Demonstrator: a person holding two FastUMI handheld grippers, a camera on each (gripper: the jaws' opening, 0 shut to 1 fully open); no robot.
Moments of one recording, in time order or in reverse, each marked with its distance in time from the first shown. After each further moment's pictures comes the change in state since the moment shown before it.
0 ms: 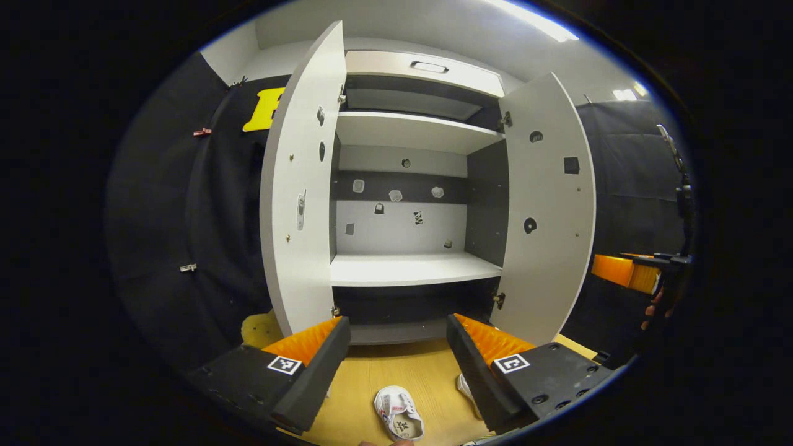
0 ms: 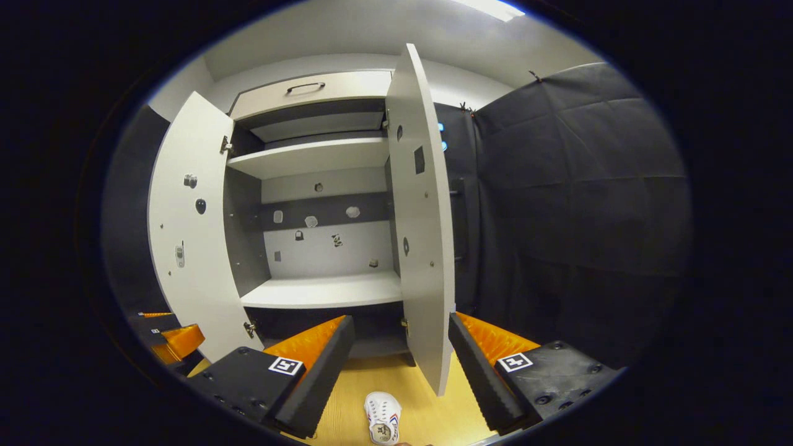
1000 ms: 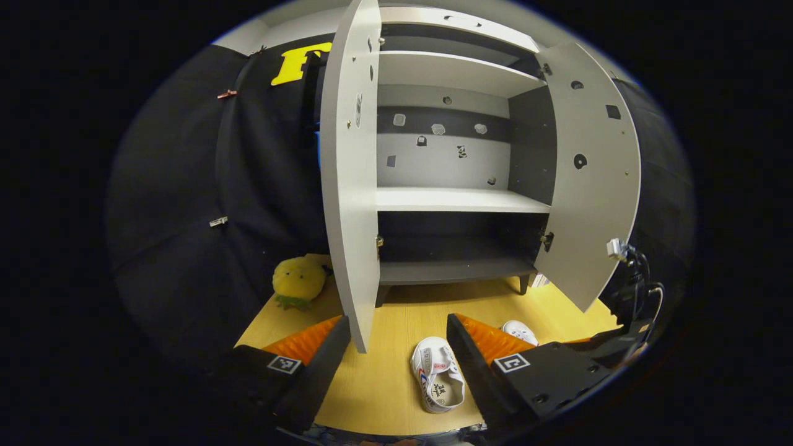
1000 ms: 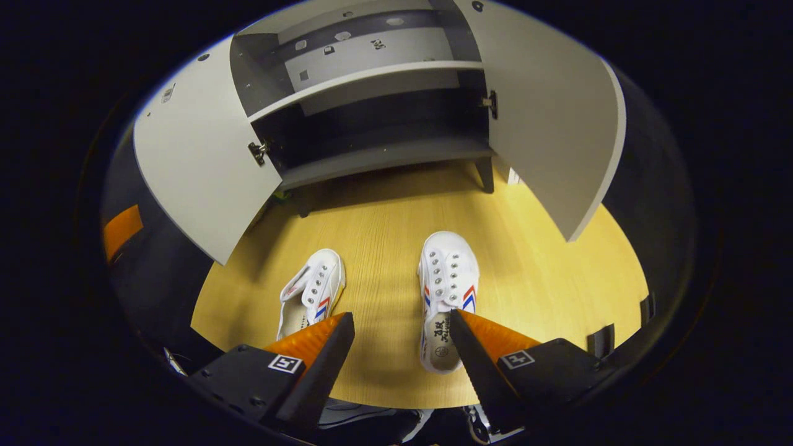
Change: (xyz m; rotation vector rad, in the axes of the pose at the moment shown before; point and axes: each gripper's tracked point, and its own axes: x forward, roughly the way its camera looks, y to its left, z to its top) left arm -0.007 0.054 -0.108 -0.034 0.275 0.151; right arm 0.003 0.070 -0.340 0.041 0.819 0.215
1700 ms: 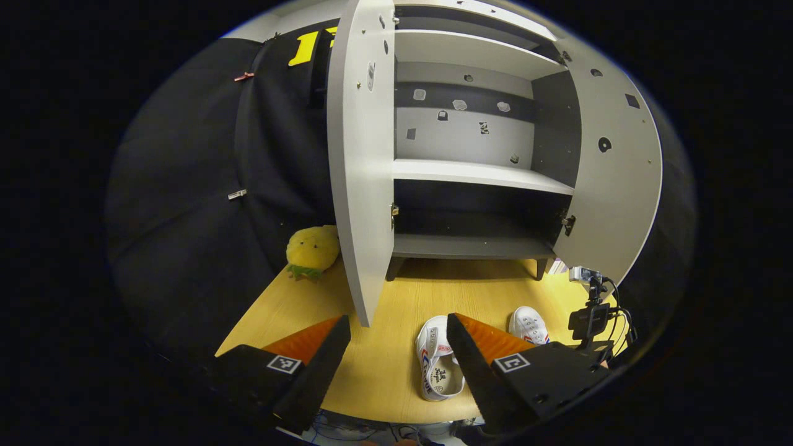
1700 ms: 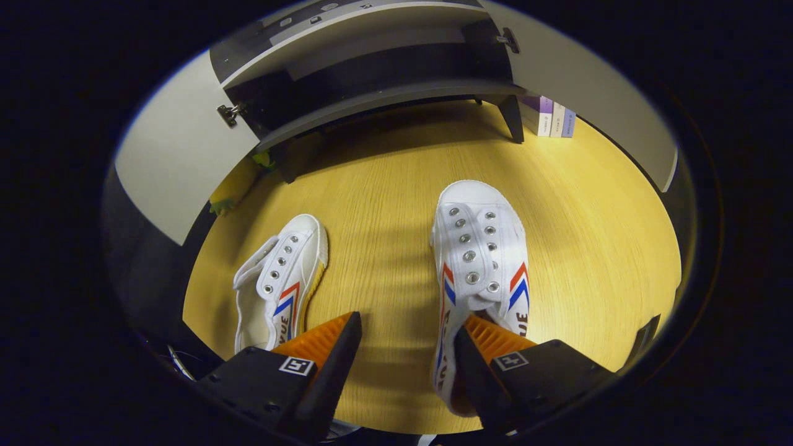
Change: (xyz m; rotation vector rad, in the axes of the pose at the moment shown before) left arm -0.001 0.001 -0.034 -0.045 0.103 0.101; right arm 0.083 -0.011 -0.030 0.027 0.066 -0.013
